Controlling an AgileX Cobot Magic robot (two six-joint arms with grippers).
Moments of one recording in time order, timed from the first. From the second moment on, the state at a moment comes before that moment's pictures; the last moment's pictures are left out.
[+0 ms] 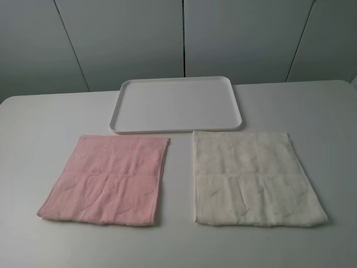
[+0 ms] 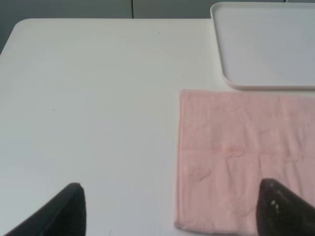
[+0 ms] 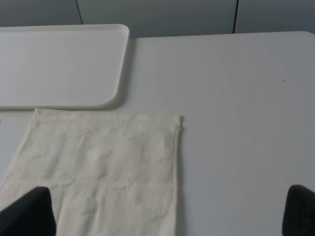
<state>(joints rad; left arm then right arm) 0.07 0.00 -0.51 -0.07 1.08 0.00 -0.03 0.00 -0.51 0.10 1.10 -0.03</state>
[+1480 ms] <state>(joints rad) 0.07 0.12 -0.58 -0.13 1.09 0.06 -0.03 0.05 -0.61 0.12 1.10 -0.05</state>
